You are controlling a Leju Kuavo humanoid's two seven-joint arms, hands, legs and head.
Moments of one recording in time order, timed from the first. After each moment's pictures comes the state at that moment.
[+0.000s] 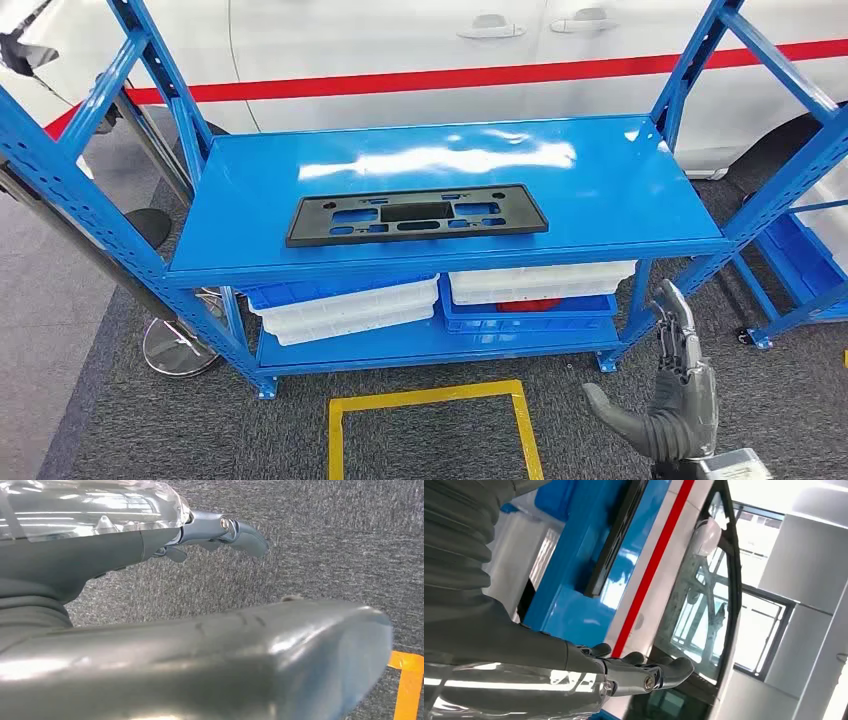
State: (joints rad) left arm -0.05 -0.17 1.02 -0.24 -0.58 0.24 -0.35; right arm 0.22 0.03 -0.01 -1.95 0.20 -0.07 -0.59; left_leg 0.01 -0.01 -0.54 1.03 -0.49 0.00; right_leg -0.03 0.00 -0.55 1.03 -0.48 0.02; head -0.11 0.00
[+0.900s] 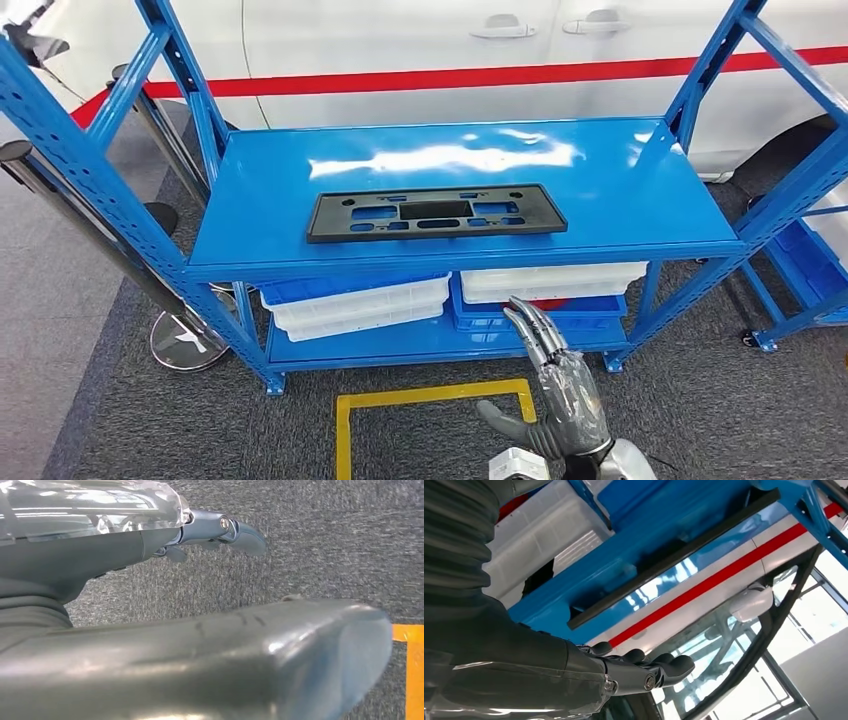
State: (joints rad) left arm -0.06 -0.19 1.04 -0.22 -0.73 0.21 -0.36; right arm 0.14 -0.06 0.38 -1.88 0.81 -0.33 -0.31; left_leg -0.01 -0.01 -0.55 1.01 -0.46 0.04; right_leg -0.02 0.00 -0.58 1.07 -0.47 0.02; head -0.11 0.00
